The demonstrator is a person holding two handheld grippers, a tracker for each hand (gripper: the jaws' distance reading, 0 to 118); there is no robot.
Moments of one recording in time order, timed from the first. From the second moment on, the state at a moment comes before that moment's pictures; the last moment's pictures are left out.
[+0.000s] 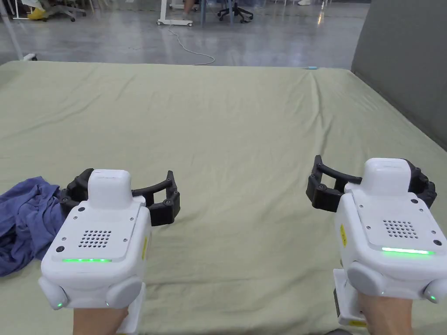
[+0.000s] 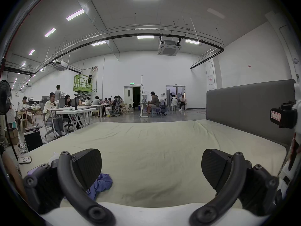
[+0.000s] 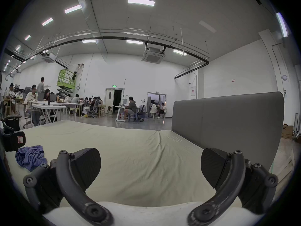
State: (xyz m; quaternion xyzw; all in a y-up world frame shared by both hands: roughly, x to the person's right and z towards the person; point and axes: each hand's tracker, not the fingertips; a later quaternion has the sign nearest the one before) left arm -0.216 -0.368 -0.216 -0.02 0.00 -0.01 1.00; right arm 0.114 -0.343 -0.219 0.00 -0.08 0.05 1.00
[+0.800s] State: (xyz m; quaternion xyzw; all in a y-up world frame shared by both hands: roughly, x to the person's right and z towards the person) left arm -0.214 -0.366 -0.213 -0.02 0.00 -0.01 1.00; right arm 0.116 -0.343 -0.216 0.00 -0.08 0.06 1.00
